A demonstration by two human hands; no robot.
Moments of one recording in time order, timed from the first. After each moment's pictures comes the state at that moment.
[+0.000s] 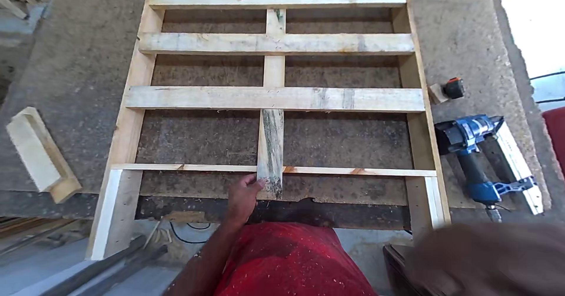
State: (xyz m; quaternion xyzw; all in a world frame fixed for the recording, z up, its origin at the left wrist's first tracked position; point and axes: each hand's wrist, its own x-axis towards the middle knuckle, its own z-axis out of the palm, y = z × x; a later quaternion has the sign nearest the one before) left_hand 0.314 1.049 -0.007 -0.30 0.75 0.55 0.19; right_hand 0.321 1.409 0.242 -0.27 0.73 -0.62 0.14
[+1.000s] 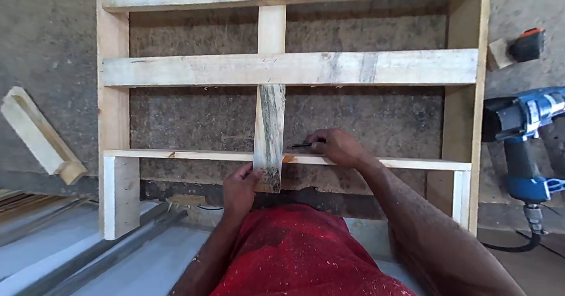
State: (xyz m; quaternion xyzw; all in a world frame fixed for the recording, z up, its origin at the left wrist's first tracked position) left_hand 0.307 1.068 -0.001 -0.37 0.76 0.50 0.17; right_hand 0.177 1.344 -0.028 -0.09 0.83 -0.37 0.40
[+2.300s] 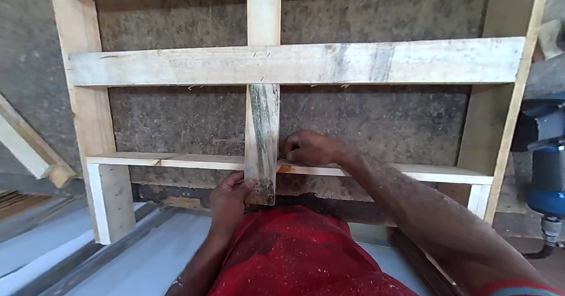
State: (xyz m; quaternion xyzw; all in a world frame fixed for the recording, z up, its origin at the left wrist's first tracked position) left_hand 0.295 1.068 0.009 -0.43 0.72 0.52 0.19; right_hand 0.138 1.301 -0.065 -0.21 0.70 -0.45 0.51
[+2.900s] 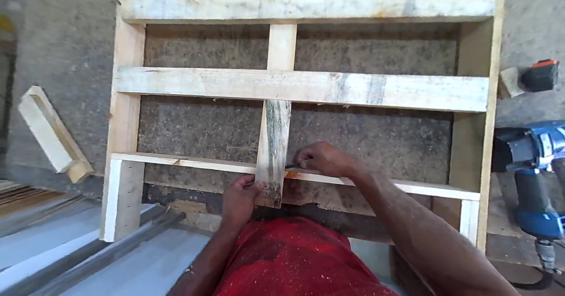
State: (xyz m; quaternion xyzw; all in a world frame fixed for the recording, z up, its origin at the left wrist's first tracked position) left_hand 0.292 1.065 0.012 -0.41 0.73 0.51 0.20; right_hand 0.145 1.313 -0.029 -0.23 0.78 -0.36 0.46
